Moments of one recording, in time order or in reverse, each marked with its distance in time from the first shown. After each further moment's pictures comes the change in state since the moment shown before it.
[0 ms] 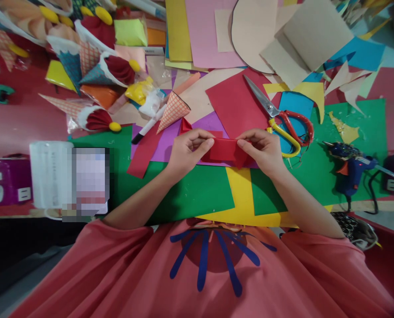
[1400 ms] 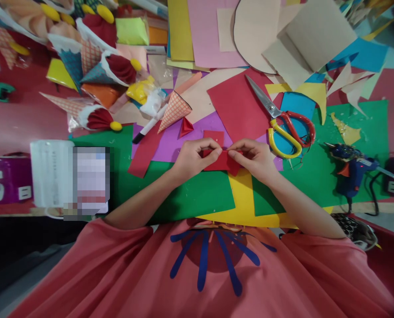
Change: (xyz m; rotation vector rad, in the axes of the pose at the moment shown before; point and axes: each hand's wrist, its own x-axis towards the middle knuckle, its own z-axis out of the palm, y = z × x) left_hand -0.003 0.009 0.003 0.126 -0.212 -0.017; right_hand -0.009 0.001 0.013 0.026 -0.146 0.021
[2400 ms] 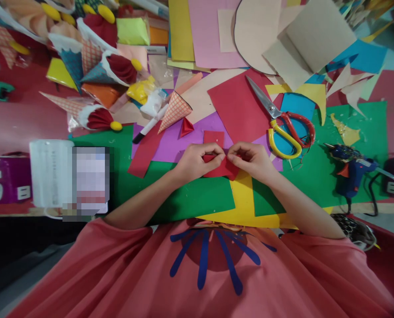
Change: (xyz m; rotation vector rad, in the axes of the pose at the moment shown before) left_hand -0.002 -0.001 0.001 0.020 -0.111 0.045; right_hand 0.002 0.001 -0.003 -0.044 -0.134 -0.003
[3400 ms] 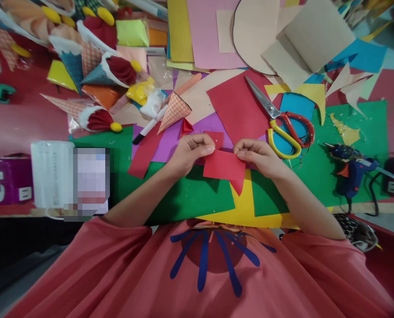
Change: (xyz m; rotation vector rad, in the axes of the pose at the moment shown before) left_hand 0.007 -0.009 -0.006 -0.466 0.101 -0.172; right_hand 0.004 -0.008 -0.016 0.345 -0.143 0.234
